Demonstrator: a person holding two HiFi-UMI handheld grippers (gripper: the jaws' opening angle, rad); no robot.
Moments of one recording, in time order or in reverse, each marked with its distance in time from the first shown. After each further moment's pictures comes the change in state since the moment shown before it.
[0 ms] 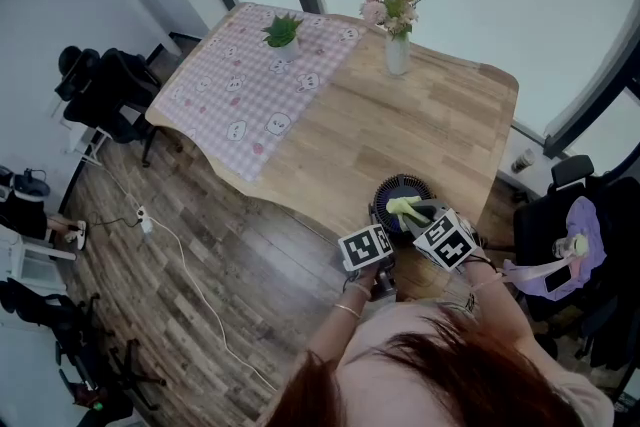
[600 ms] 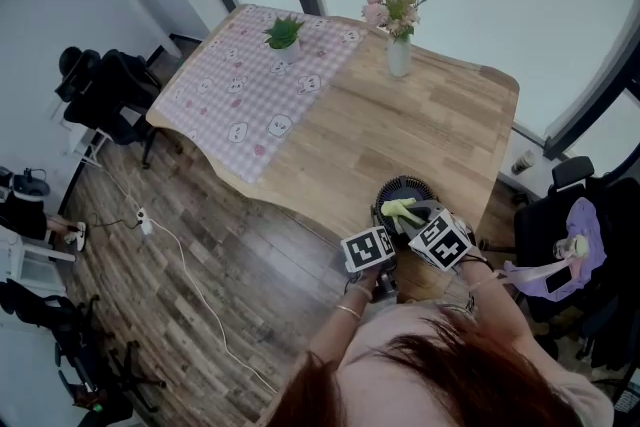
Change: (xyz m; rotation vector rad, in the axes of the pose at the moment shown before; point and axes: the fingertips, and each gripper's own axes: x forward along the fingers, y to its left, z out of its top) left arm -0.001 -0.003 -0.005 0.006 0.029 -0.015; right arm 0.010 0.010 0.009 -0.013 0.005 0.028
